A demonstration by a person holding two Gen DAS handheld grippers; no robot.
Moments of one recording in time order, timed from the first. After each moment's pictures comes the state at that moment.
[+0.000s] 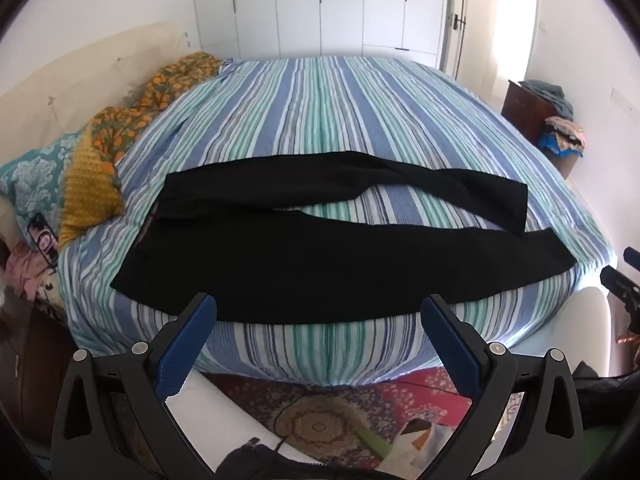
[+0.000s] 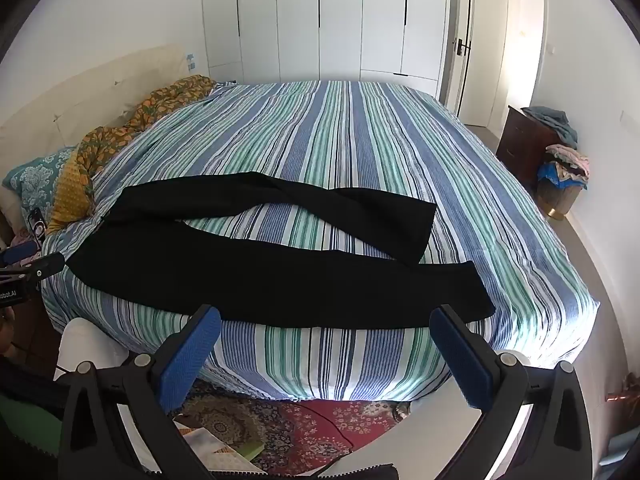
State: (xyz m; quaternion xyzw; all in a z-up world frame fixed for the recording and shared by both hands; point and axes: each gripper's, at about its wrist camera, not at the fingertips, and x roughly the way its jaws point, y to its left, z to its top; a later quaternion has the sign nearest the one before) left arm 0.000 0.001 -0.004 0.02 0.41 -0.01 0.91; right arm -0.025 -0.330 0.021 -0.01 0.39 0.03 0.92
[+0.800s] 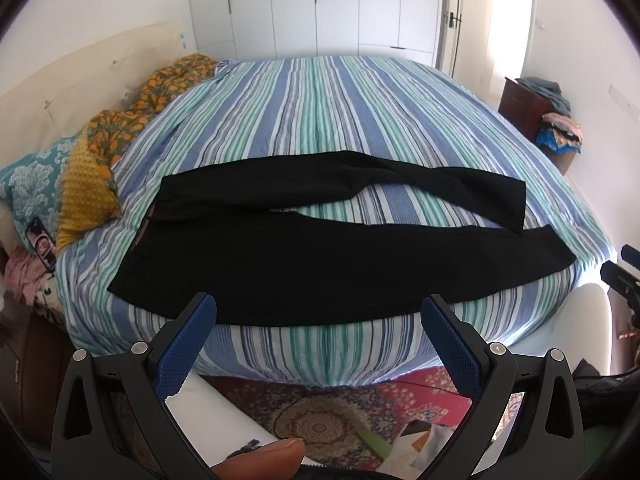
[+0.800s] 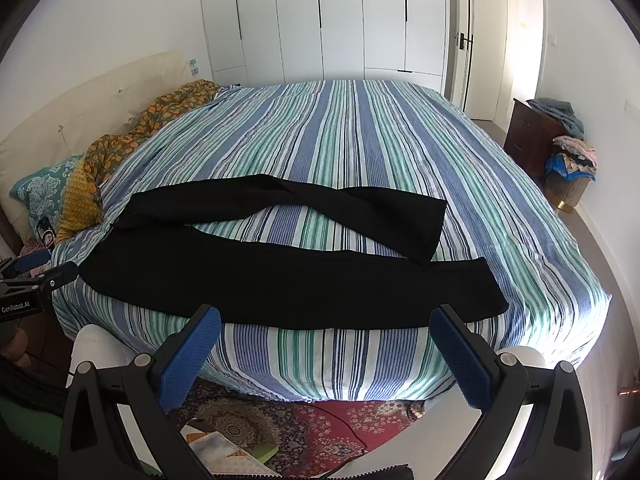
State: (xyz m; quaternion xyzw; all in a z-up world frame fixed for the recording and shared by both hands) left arm 0.004 0.002 -0.005 0.02 0.41 -0.02 0.91; right arm -0.021 -0.331 0.021 0.01 0.39 0.04 0.92
